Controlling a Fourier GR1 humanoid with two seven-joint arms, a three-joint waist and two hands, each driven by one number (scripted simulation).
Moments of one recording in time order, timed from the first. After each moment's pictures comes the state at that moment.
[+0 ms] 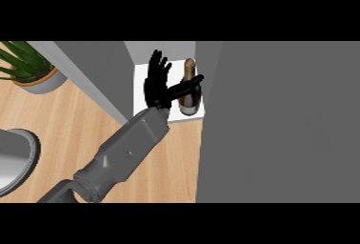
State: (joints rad) left arm -0.99 0.00 -0.66 -0.39 1.55 0.46 -0.79; right arm -0.13 -0.04 0.06 -2.28 -0.24 0.22 0.42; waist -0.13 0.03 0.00
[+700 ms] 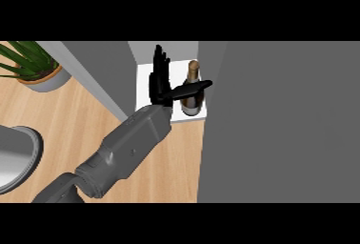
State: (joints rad) left arm -1.05 0.00 -0.80 -0.35 1.51 0.51 -0.82; right arm -0.11 -0.05 0.07 -2.30 -0.24 0.22 0.43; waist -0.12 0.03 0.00
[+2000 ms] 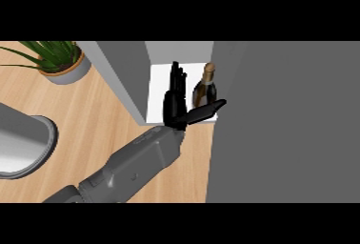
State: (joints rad) left arm -0.92 0.00 -0.95 -0.61 1.55 0.54 -0.93; right arm -0.10 -0.05 0.06 -2.33 -0.23 0.19 0.49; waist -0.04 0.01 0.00
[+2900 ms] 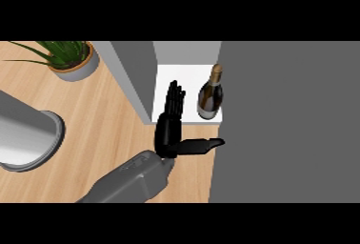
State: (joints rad) left arm -0.66 0.09 -0.93 -0.95 1.26 0.56 -0.92; right arm -0.08 -0.07 0.02 -2.37 -0.23 0.17 0.51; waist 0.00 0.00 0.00
